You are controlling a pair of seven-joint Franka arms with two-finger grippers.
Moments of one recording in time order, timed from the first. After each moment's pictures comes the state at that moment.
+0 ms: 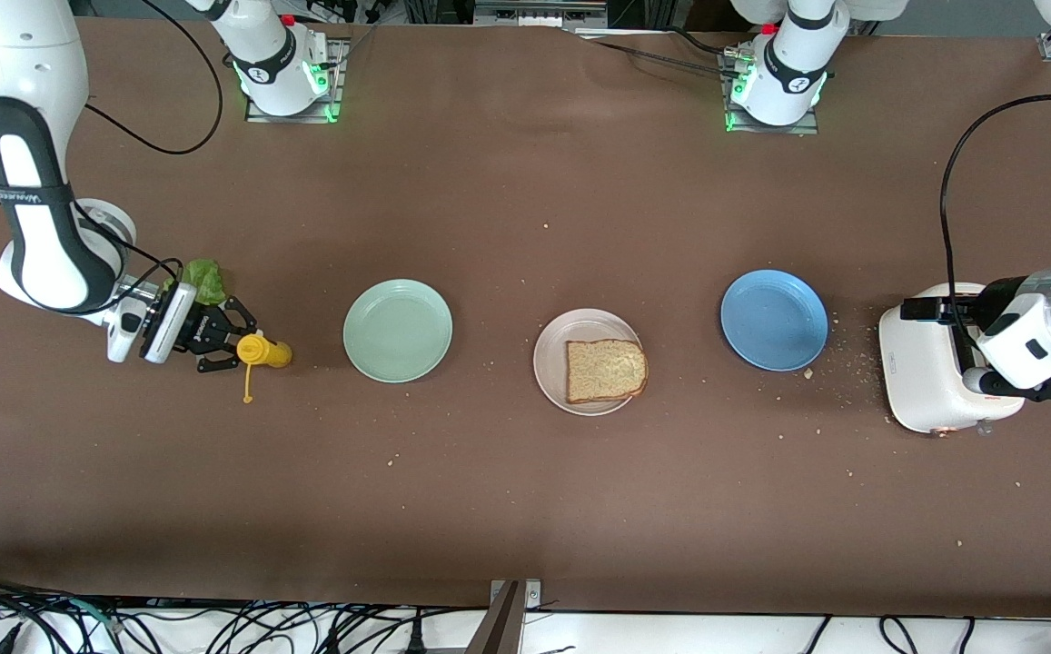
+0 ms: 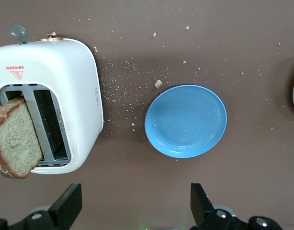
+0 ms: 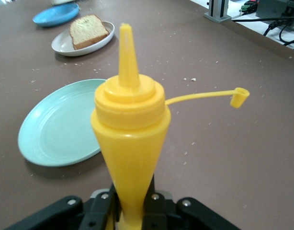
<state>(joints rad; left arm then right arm) 0.05 0.47 0.00 -1.25 0.02 1.39 0.08 0.07 0.47 -0.17 -1.99 1.19 2.15 -2.09</state>
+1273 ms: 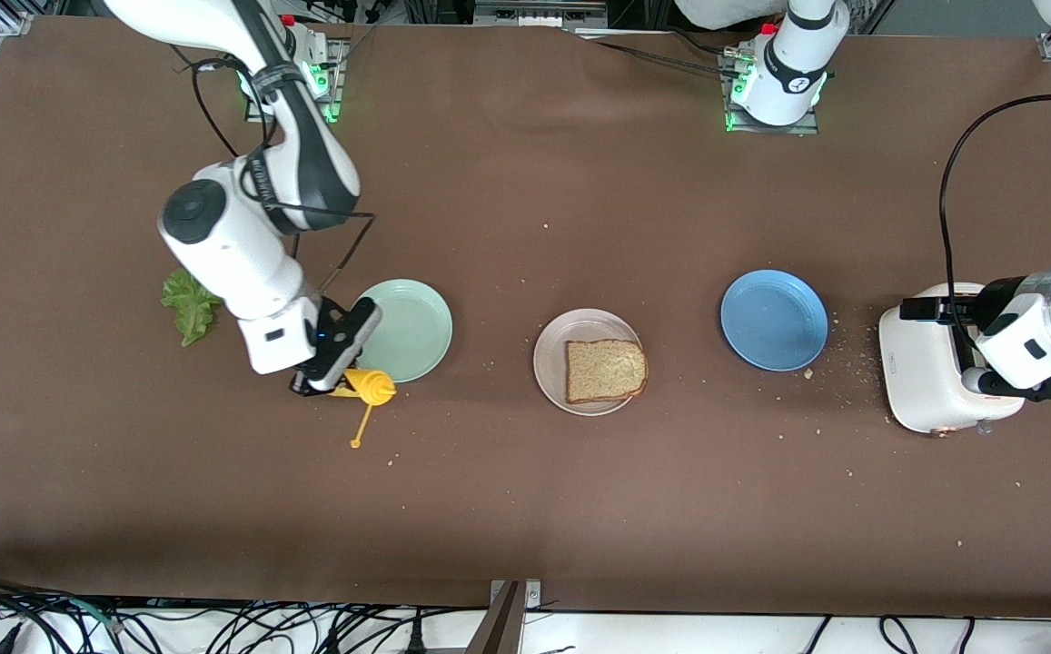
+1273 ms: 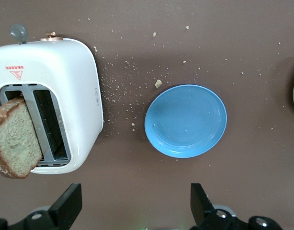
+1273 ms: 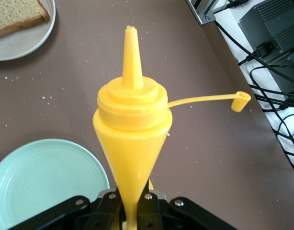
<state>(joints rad) 0.05 0.47 0.00 -1.25 0.02 1.39 0.08 0.55 0.44 -0.17 -1.70 0.13 2.45 -0.78</state>
